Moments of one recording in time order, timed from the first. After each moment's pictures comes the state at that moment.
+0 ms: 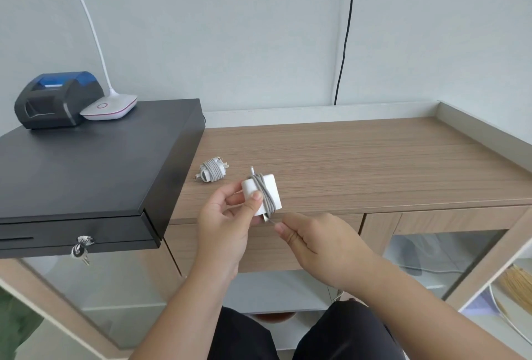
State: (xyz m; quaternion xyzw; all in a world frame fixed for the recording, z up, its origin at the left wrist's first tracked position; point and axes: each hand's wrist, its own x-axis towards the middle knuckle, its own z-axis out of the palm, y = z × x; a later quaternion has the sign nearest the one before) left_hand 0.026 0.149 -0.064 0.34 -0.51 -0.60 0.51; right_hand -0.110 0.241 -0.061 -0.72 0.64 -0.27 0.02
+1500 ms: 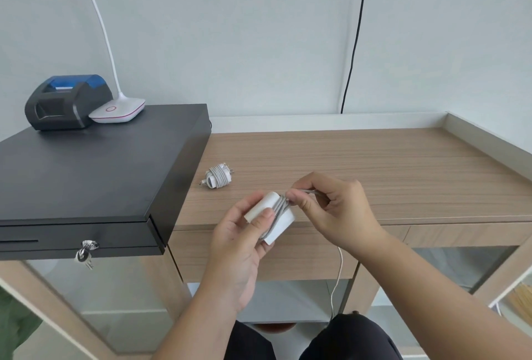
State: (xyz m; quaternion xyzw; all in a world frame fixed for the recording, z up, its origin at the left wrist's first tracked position) left_hand 0.031 0.171 -0.056 0.26 -0.43 -0.74 0.45; right_hand -0.134 0.208 -0.034 -0.66 0.53 -0.53 -0.03
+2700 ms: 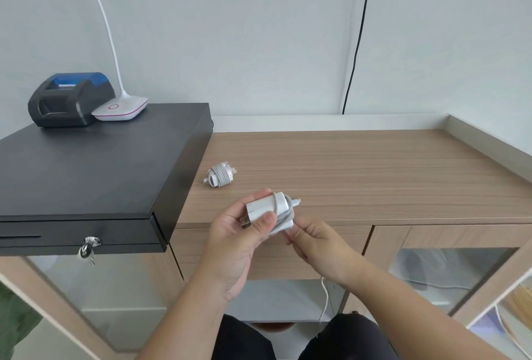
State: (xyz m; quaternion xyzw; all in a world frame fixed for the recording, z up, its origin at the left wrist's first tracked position) left_hand 0.039 0.158 -0.057 0.21 -0.47 -0.73 0.44; right_hand -0.115 0.214 -0.080 -0.58 0.59 -0.44 0.35
